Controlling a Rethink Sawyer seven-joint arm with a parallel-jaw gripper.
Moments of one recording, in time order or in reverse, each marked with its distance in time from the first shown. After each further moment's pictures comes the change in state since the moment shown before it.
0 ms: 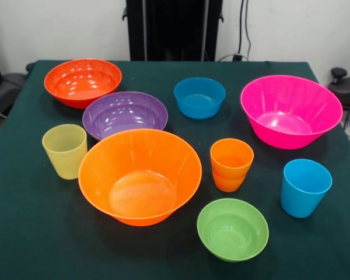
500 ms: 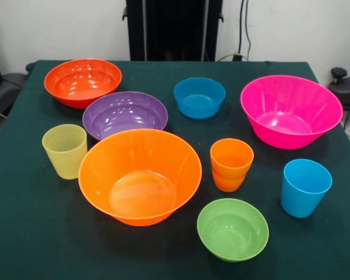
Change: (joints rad) arm -0.153 0.275 -0.170 -0.398 0.224 0.128 -0.356
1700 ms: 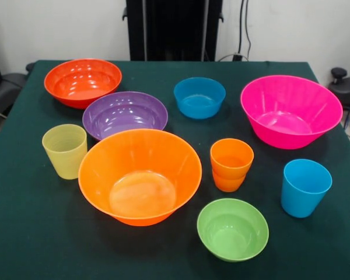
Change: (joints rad) arm -0.039 0.163 -0.523 -0.267 0.704 0.031 -0.229
